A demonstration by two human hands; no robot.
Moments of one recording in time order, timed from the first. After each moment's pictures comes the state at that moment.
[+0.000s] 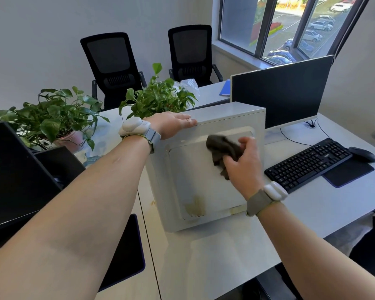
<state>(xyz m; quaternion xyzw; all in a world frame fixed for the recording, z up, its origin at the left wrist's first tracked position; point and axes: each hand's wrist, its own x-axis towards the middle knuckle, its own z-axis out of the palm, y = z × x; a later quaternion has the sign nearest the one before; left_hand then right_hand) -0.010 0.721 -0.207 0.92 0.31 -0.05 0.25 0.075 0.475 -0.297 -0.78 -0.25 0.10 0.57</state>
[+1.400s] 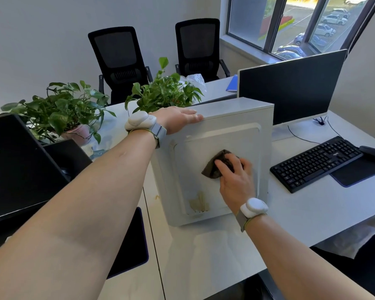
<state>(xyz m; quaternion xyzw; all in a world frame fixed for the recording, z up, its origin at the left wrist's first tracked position) -0.013 0.717 -0.206 0.92 0.31 -0.05 0.24 0.057 0.476 -0.389 -0.81 -0.44 -0.22 0.31</state>
